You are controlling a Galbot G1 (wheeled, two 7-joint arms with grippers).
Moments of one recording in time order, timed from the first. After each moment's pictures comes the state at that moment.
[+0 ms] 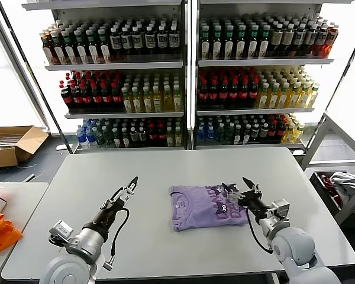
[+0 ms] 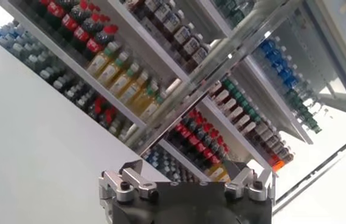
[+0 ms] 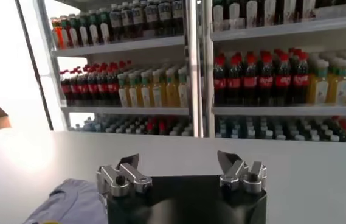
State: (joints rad) left arm 1.39 -1.25 -0.51 -2.19 -1.17 0.34 -0.21; right arm -1.14 1.10 0.38 1.82 0.50 -0.32 -0.11
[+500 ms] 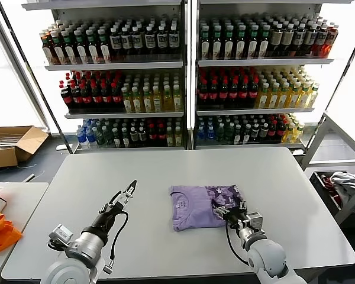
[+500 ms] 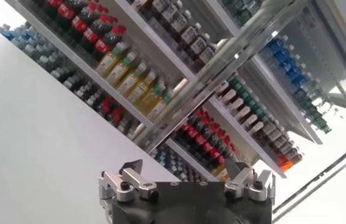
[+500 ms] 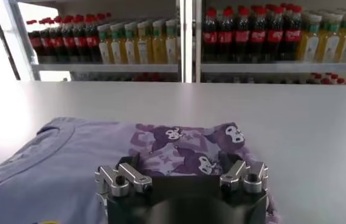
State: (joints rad) left arm 1.41 -1.27 -0.52 -2.19 -1.14 0.34 -0.21; right arm -1.14 1.19 0.27 1.75 0.40 -0.35 0.06
